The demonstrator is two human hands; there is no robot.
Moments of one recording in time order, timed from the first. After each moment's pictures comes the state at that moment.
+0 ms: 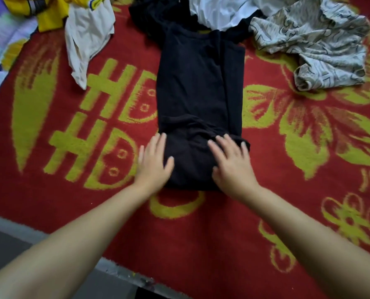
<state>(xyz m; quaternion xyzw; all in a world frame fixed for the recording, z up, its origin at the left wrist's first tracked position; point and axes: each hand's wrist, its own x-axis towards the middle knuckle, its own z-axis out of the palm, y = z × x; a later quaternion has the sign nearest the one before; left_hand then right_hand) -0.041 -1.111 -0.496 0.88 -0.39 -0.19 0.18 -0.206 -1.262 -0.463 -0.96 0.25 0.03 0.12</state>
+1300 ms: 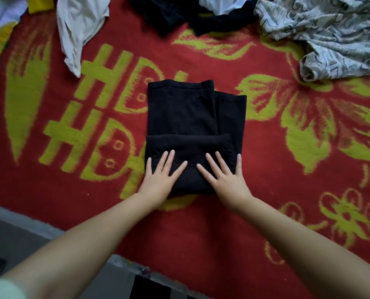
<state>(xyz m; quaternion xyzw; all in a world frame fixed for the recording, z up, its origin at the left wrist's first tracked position) -0.084 -1.094 -0.515 0.78 -0.53 -0.27 -0.17 -0.239 -1.248 -0.499 -0.95 0.13 0.28 0.02</state>
